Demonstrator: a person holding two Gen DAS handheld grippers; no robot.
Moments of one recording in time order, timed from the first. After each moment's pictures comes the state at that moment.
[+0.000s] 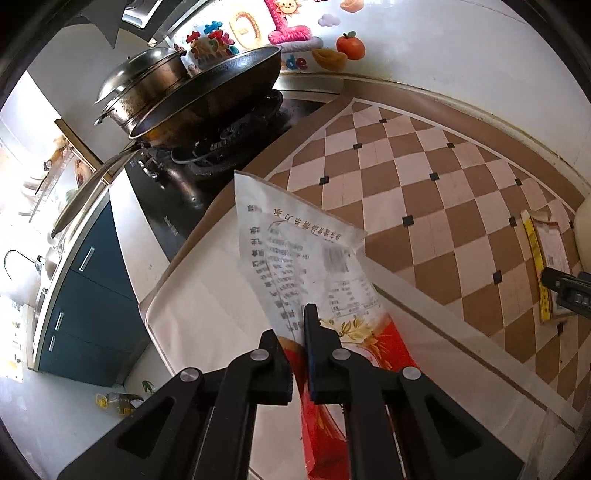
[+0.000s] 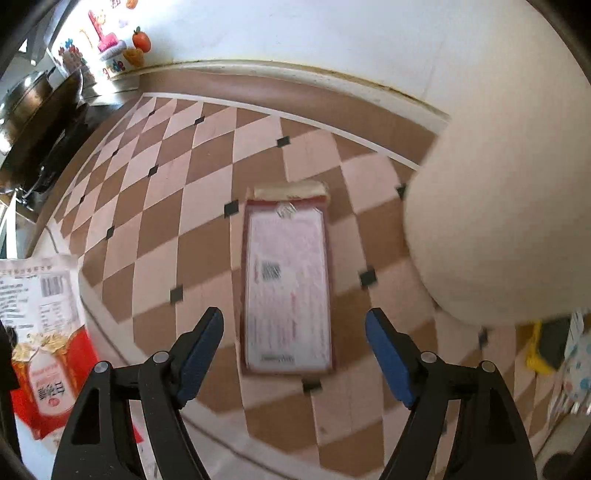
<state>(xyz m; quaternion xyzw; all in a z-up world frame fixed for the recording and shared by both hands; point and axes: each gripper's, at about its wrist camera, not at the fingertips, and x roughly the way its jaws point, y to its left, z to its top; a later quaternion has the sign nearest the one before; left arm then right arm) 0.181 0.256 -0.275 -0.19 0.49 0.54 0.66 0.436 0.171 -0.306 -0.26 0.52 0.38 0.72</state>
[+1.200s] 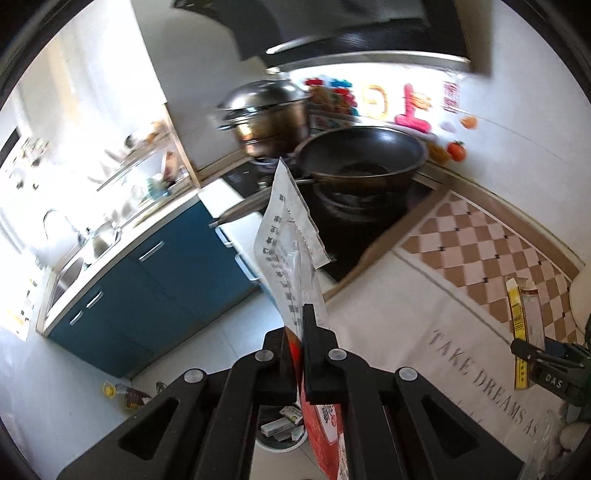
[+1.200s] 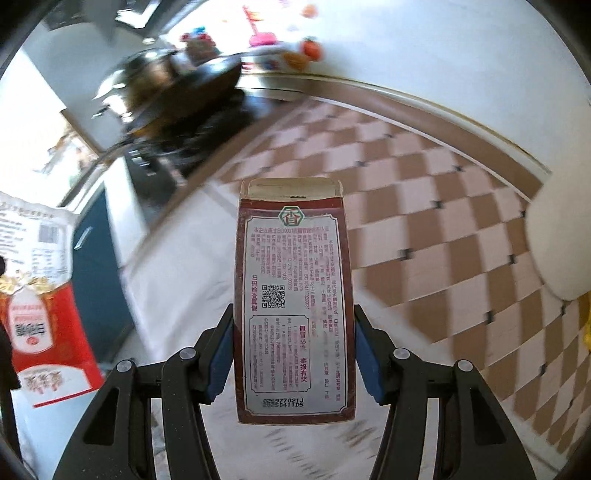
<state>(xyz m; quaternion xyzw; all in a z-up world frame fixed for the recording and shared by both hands) -0.044 0.221 -0.132 -0.19 0.36 0.62 0.66 0.244 0.164 -0.236 -0.22 0.47 0.55 0.65</state>
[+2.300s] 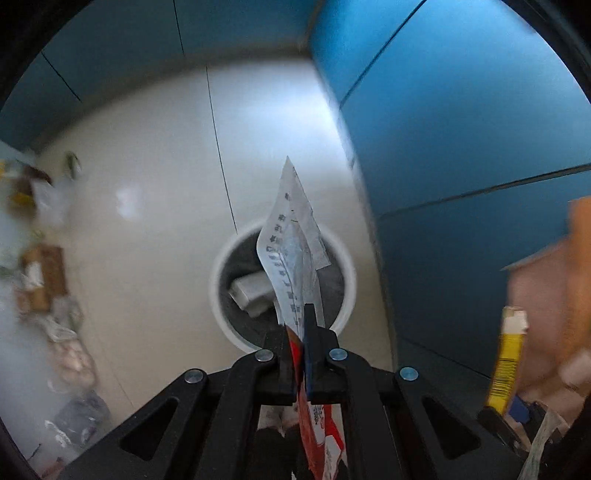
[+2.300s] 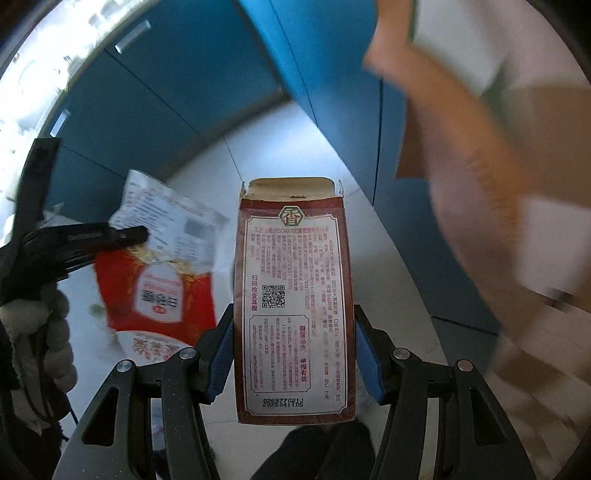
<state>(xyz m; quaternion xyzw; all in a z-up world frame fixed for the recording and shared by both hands) -0.351 0.296 -0.670 -0.61 0.38 0.48 0.50 -0.155 0.205 -0.584 -0.40 0.51 0.59 0.48</state>
